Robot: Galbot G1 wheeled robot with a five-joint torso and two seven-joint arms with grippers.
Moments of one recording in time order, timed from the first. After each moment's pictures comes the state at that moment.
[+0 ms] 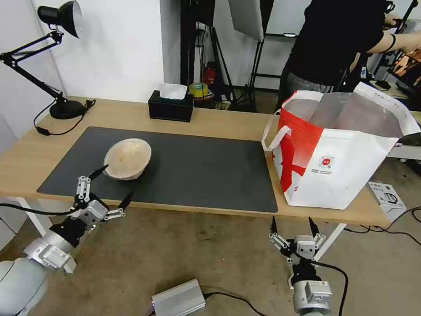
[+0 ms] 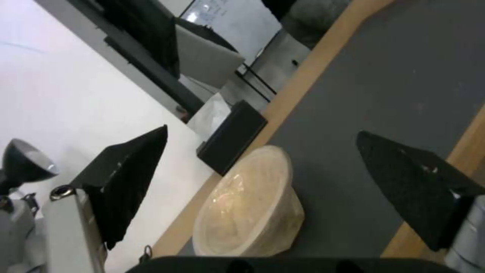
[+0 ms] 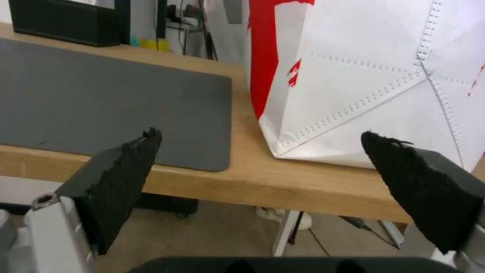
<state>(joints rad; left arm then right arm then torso) 1.53 -0.95 -0.70 -1.99 0.21 -0.32 0.14 -1.51 1.03 0.24 1.99 0.16 0.11 0.49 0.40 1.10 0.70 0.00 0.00</state>
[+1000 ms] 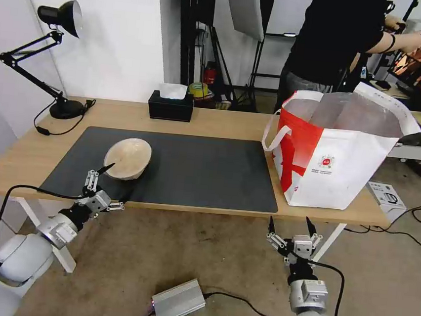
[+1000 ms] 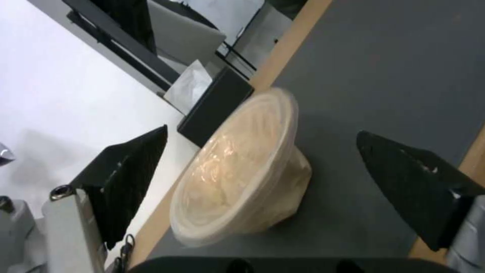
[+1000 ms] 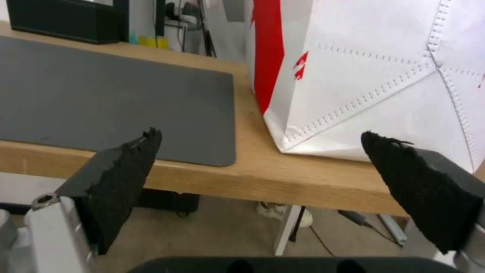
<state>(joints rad) 1.33 -0.84 -0.55 -1.76 0.17 -0.32 0.15 -1.50 1.06 0.23 1.98 0.15 0.11 0.49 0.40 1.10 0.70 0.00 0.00</state>
